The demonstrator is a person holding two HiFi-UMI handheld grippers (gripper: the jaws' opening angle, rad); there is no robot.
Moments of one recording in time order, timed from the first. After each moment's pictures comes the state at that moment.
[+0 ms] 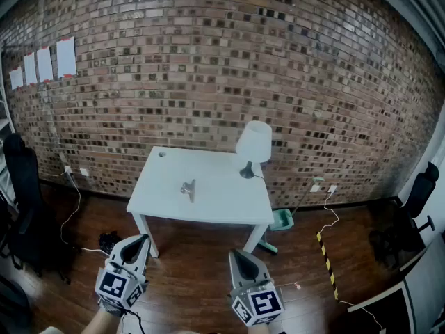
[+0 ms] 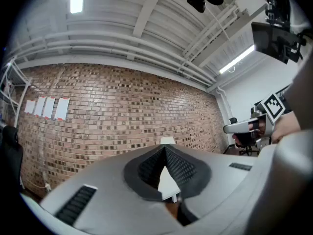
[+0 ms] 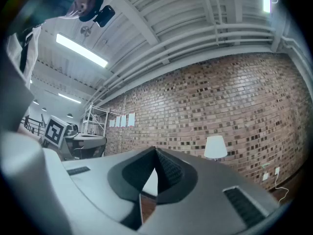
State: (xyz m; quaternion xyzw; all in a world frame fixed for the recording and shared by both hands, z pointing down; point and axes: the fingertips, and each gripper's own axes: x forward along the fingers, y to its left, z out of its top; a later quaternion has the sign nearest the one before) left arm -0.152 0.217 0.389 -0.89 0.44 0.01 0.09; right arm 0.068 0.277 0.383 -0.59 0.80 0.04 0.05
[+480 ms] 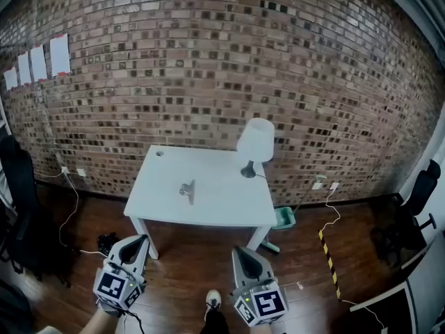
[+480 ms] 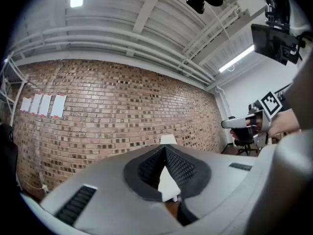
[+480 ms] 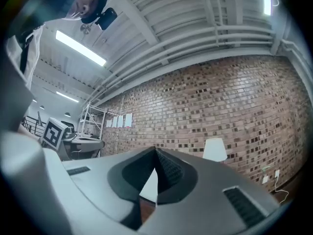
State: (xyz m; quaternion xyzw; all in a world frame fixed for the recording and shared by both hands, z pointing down) left arm -0.151 0.172 0.399 -0.90 0.43 0.01 0.09; right arm 0.073 0.235 0.379 -0.60 0.80 0.05 0.05
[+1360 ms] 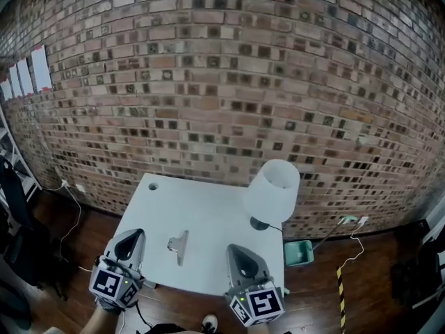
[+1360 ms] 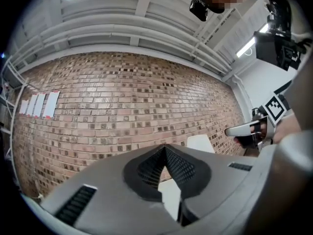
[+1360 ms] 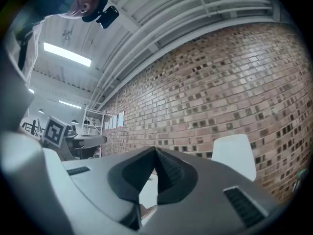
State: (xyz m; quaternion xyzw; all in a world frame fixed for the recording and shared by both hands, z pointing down) left arm -0.035 -0.158 0.360 -0.86 0.50 0.01 0.10; right arm 0.190 -0.124 0.372 -0.55 0.83 0.02 0.07
